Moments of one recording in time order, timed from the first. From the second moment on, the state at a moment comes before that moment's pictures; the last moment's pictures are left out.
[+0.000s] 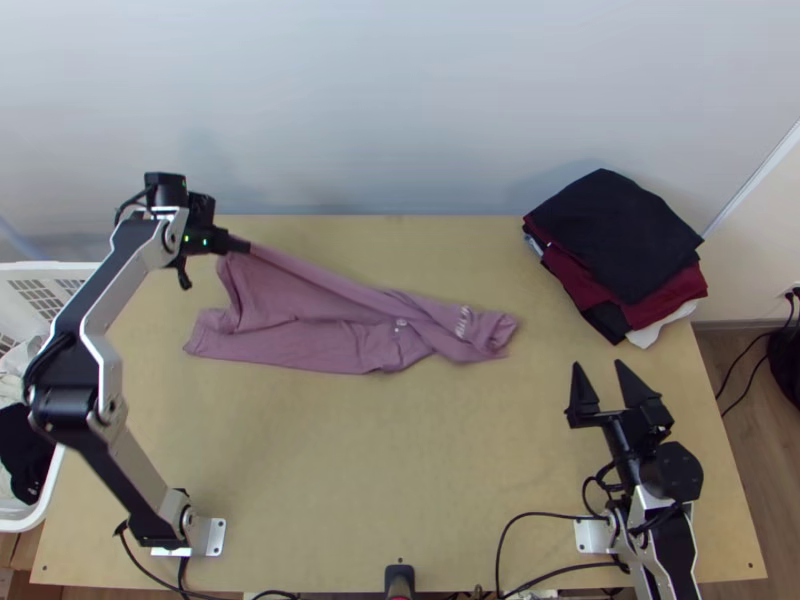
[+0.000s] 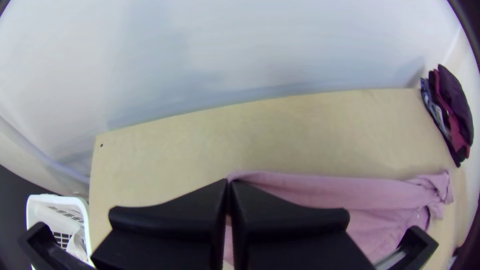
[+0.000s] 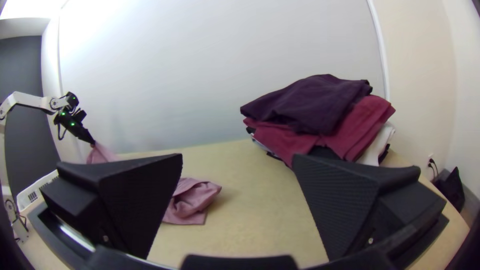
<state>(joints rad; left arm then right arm) 0.04 1.93 1.67 -0.53 0.03 0.19 0.13 0.00 0.02 0.01 -0.04 0.24</state>
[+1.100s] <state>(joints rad) -0.02 2.07 1.52 -0.37 -0.12 -0.05 0.28 0.69 0.43 -0.22 -0.06 0.18</state>
